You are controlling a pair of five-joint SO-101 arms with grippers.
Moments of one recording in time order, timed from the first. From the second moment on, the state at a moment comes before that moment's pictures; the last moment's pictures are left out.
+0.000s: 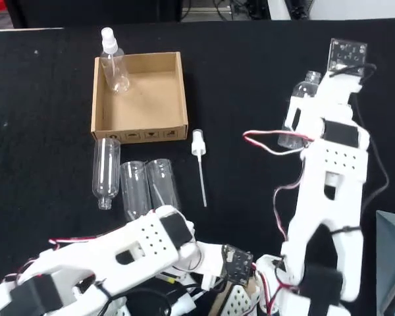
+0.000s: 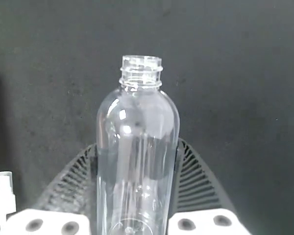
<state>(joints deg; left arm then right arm) 55.0 -27.9 53.1 71.2 -49.4 14.7 -18.7 24.7 50.9 0.7</state>
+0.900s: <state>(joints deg) 55.8 -22.5 57.5 56.0 -52.5 14.9 -13.3 22.5 51.7 1.0</state>
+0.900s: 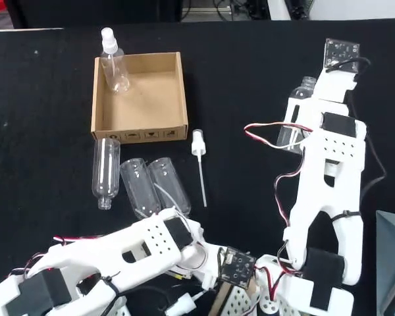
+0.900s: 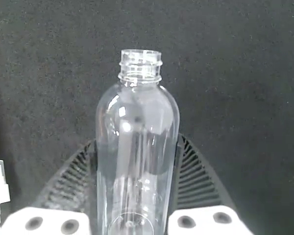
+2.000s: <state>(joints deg) 39.1 -21.6 58.3 66.2 -52.5 14.8 -13.3 22.5 51.7 1.0</state>
